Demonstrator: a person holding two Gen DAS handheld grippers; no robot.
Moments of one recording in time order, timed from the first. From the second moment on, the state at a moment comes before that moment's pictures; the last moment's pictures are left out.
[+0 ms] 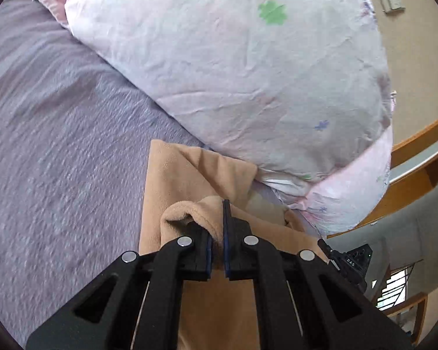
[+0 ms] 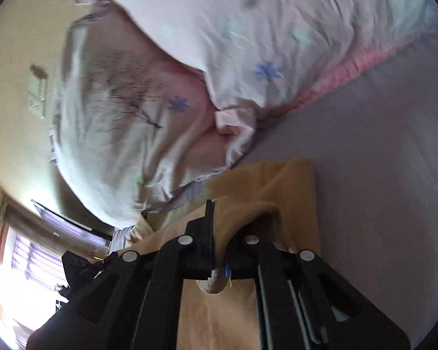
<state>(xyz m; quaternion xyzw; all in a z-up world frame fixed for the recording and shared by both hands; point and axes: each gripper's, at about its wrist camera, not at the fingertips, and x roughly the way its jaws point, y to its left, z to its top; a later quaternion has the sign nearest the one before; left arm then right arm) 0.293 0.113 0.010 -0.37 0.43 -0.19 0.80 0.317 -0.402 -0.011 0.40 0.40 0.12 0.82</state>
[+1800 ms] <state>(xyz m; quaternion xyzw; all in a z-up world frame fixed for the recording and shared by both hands) 0.246 -0.043 0.120 -0.27 0.42 -0.27 0.82 0.213 -0.425 0.029 0.43 0.25 0.21 0.84</state>
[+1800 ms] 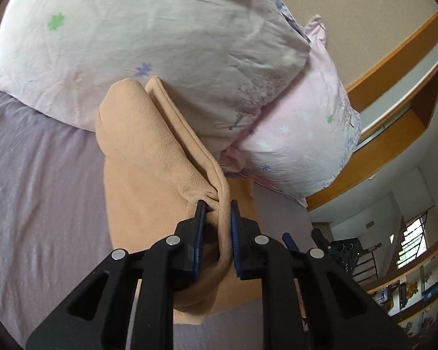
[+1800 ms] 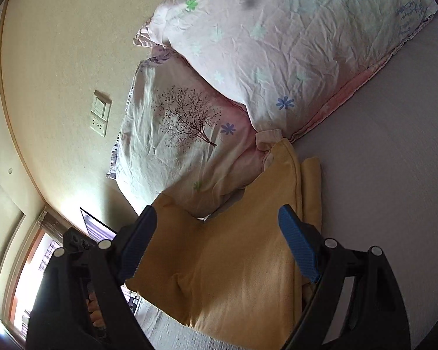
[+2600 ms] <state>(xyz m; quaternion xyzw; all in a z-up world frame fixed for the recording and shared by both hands) 0.205 -0.064 0.069 -0.18 0.42 -0.28 0.85 0.255 -0.374 0.011 0.30 0.41 0.21 0.83</state>
